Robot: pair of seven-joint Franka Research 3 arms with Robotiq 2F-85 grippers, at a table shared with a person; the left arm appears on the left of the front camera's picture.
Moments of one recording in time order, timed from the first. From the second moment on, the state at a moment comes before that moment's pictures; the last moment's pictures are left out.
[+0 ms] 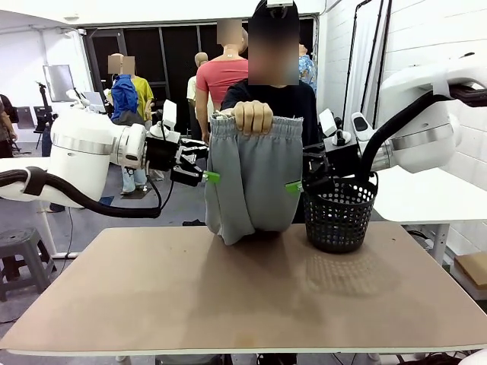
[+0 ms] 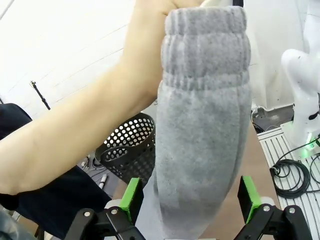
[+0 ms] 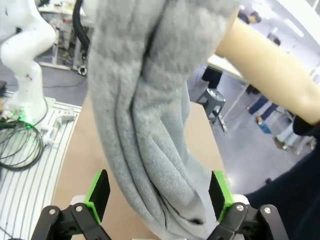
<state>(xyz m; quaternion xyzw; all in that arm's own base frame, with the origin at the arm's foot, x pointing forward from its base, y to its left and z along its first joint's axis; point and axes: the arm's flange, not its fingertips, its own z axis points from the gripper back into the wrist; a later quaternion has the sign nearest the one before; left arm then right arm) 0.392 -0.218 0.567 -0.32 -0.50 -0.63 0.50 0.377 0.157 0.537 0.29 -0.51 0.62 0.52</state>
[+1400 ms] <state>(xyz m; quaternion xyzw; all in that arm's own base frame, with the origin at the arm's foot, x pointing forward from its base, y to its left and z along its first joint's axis) 0.393 -0.254 0.567 -0.38 -0.52 -0.59 0.49 0.395 0.183 0.545 0.40 -0.51 0.61 0.45</state>
